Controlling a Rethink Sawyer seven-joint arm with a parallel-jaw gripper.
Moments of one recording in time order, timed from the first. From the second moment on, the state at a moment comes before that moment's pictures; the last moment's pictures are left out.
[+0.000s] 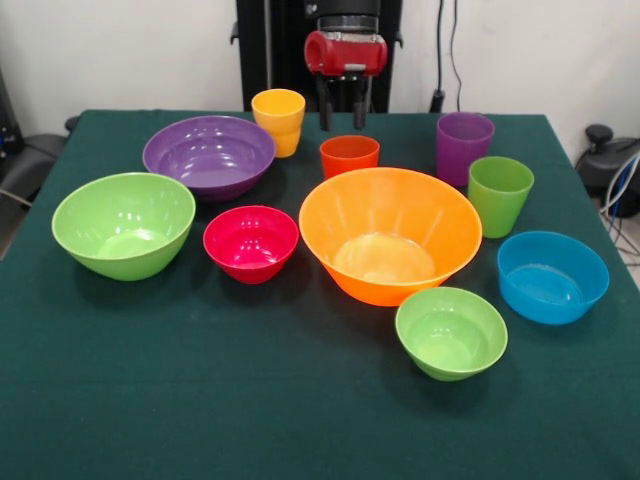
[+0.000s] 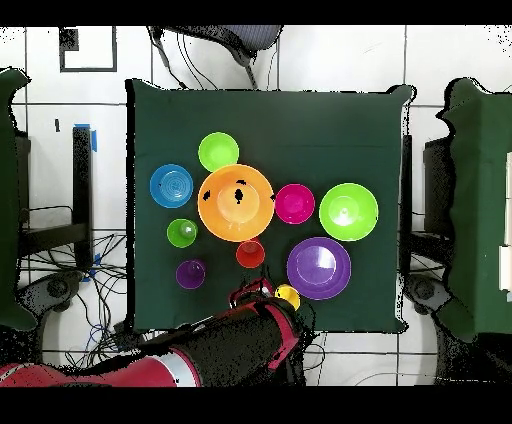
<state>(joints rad) 0.32 -0.23 -0.67 1.91 -0.79 -0.78 2.24</state>
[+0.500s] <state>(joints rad) 0.31 -0.27 -0.68 1.91 -0.99 -0.78 2.24</state>
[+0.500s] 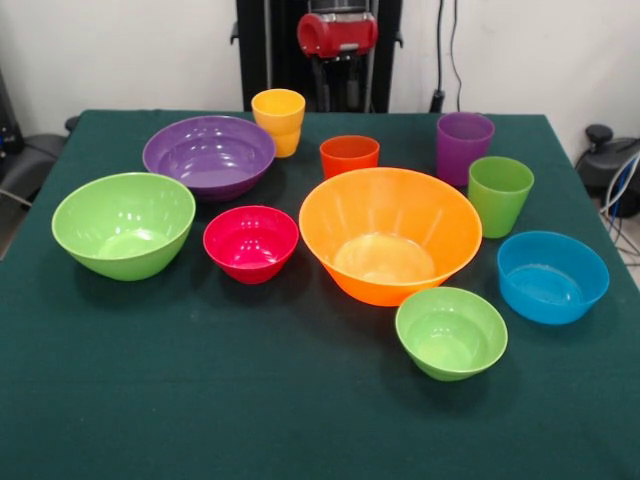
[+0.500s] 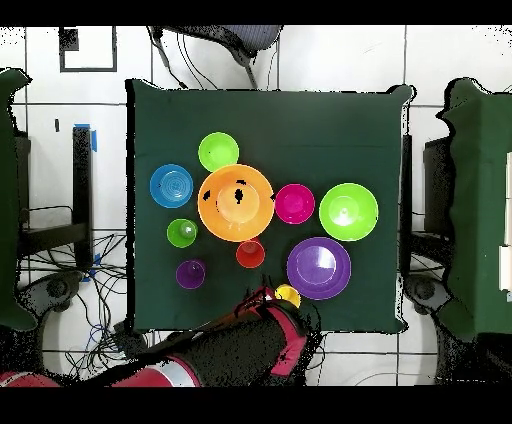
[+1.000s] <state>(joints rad) 0.27 -0.33 -0.68 1.91 -1.01 -0.78 2.24</state>
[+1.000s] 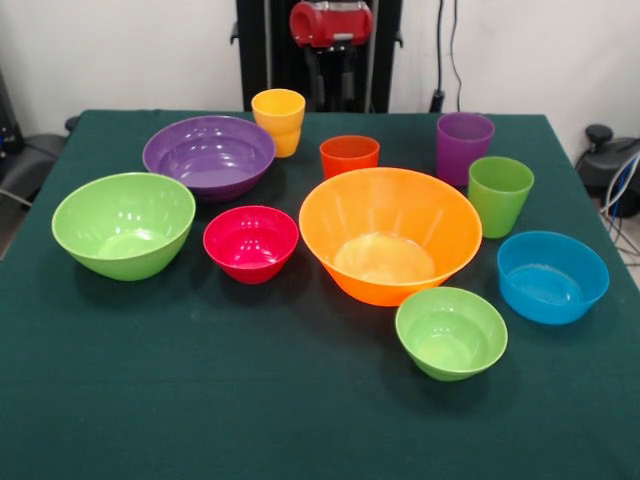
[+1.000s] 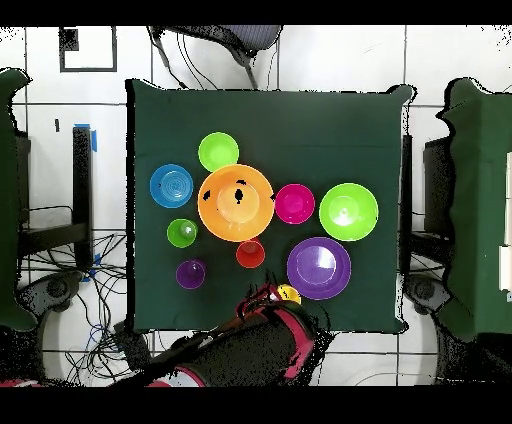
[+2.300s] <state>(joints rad) 0.25 -0.23 -0.63 1.91 -0.94 -0.79 2.24</state>
